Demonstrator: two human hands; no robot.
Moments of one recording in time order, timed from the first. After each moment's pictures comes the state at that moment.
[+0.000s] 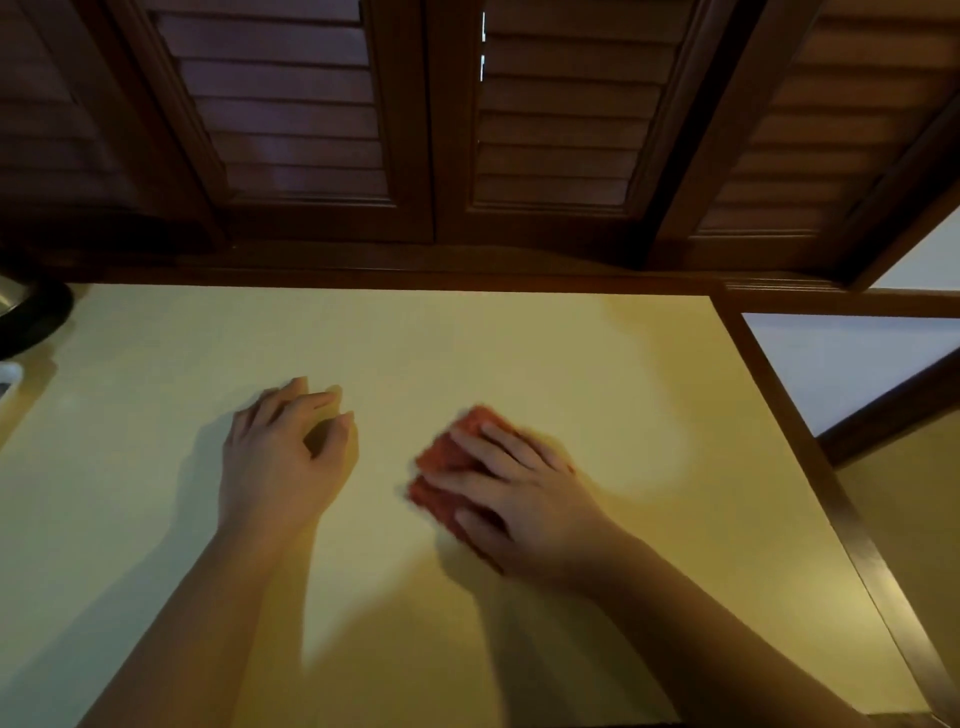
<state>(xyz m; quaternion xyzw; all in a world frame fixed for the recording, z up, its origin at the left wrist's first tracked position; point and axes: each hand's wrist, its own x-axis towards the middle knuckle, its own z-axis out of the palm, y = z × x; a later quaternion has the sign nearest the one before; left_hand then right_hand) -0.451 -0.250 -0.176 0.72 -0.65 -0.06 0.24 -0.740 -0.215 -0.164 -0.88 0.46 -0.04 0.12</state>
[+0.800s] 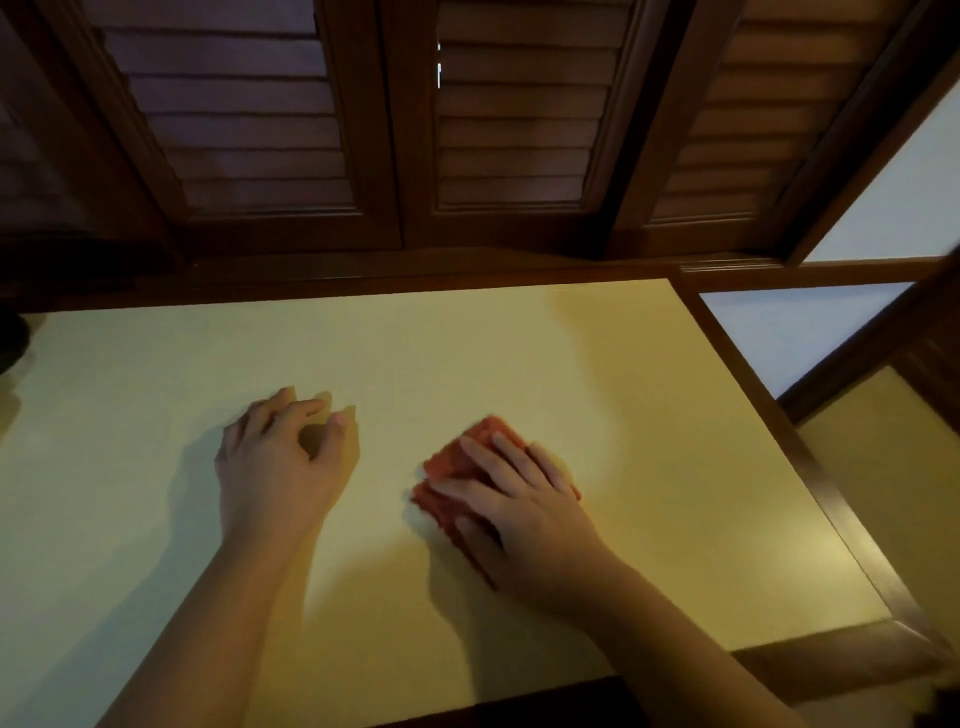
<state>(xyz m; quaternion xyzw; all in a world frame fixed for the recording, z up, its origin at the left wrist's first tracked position) -0.451 -0.252 -0.176 0.72 -0.64 -0.07 0.24 -0.719 -0.168 -0.162 -0.81 0.57 -0.07 0.13</state>
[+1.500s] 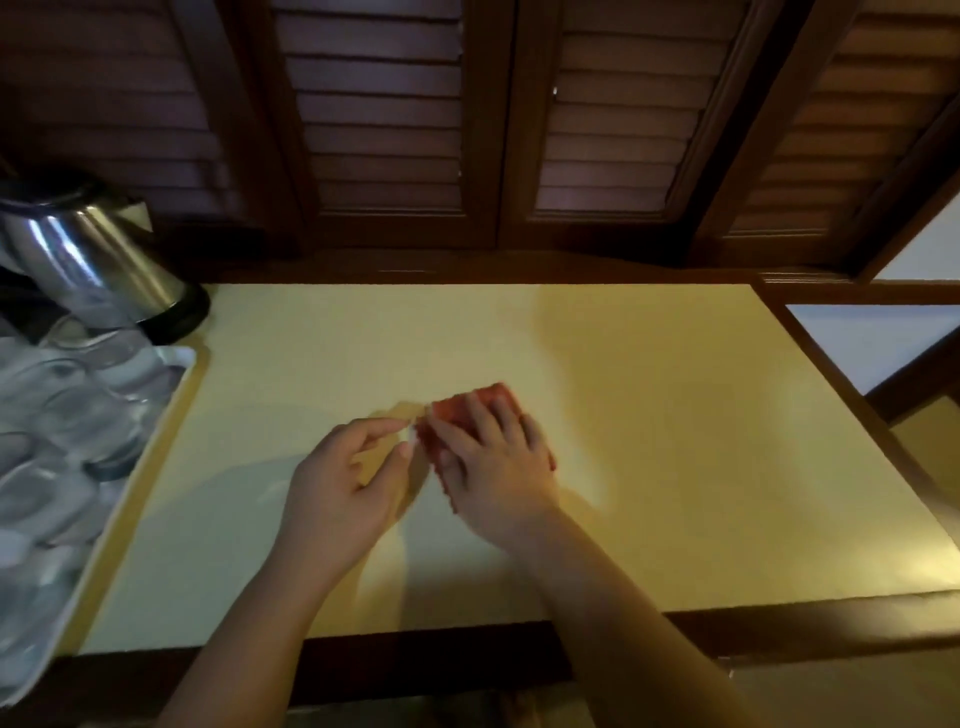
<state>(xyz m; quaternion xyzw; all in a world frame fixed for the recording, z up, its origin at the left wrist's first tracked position) -0.356 -0.150 -0.129 0.63 -0.61 -0.30 0.39 -0.542 -0.181 -0.165 -0.77 0.62 -0.06 0.13</state>
